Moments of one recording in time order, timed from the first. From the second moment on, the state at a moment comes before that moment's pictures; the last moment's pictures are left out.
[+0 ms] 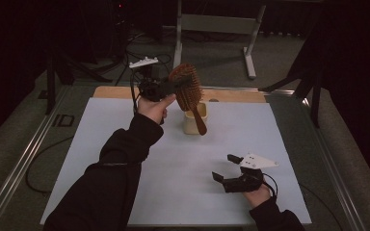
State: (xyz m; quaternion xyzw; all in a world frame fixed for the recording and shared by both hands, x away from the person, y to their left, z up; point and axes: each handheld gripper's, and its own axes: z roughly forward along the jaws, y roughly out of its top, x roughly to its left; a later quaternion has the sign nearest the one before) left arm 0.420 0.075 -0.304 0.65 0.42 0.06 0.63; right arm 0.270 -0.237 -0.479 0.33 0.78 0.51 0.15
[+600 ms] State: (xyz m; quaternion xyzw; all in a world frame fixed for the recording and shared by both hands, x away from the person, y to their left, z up) left arm 0.449 0.078 -0.293 0.63 0.44 0.09 0.63; right arm 0.269 -0.238 -0.478 0.32 0.78 0.51 0.15
